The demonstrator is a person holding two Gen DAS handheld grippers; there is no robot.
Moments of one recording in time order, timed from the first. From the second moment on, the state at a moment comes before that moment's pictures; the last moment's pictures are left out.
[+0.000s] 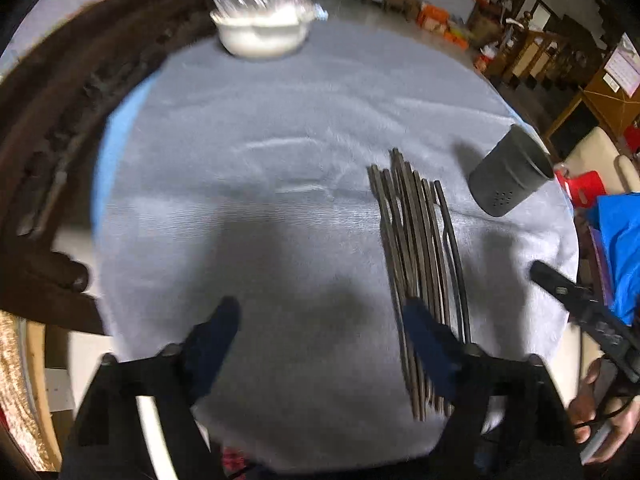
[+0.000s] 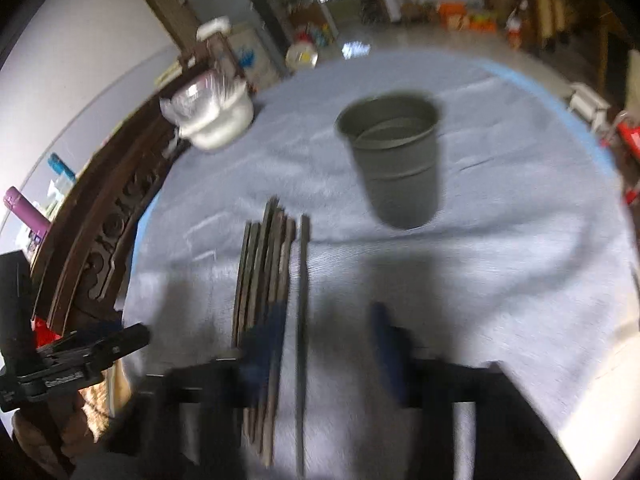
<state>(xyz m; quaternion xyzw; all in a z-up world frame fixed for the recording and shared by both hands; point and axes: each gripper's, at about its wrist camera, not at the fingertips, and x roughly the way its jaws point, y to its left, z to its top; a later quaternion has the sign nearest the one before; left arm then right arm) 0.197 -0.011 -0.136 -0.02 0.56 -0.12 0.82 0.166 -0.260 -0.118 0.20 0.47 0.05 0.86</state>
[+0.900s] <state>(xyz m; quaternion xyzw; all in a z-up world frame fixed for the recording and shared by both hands) 0.294 -0.052 -0.195 -0.07 0.65 -0.15 0.74 0.230 -0.255 -0.174 0.19 0.55 0.02 0.81</state>
